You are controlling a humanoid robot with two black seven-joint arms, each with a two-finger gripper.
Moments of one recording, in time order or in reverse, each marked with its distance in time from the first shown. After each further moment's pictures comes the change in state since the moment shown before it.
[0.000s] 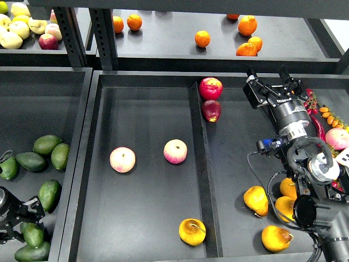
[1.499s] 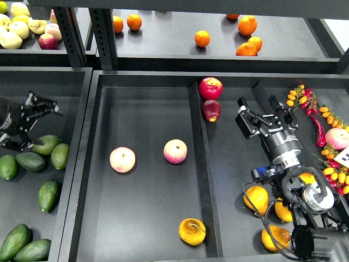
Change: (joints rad) left arm -0.217 0.156 -0.469 -0.013 -0.329 0.000 0.000; right arm -0.215 0.000 -0.094 0.085 0.002 0.037 -0.018
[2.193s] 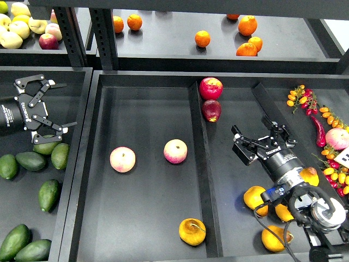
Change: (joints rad) left arm 0.733 -0.133 -0.803 -0.076 -0.259 0.000 0.000; right arm -0.022 -0.215 -0.140 0.040 -0.040 0.003 -0.027
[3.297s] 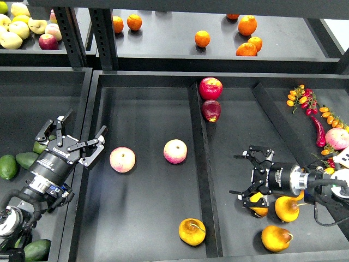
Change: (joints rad) left arm 0.473 -0.743 -0.644 -0.072 0.176 0.000 0.000; right arm 0.507 -0.455 -0.928 -0.036 -0.097 -0.015 -0.167
